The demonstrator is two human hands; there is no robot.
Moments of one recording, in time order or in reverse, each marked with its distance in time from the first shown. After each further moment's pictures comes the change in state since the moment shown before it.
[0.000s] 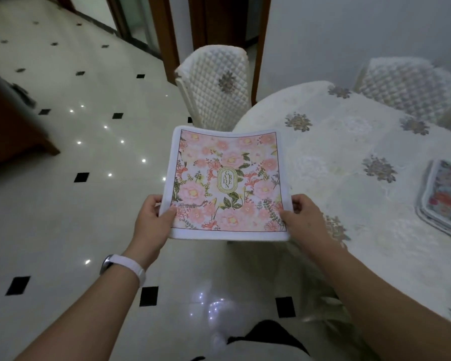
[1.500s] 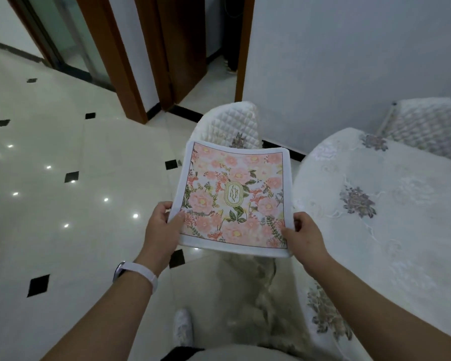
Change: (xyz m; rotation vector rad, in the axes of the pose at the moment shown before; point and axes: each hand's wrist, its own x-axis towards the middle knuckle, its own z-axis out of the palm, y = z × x) left_hand 0.548 0.111 0.008 0.009 -0.284 0.008; right_hand 0.389 -0.184 0.220 0.013 0.225 0.229
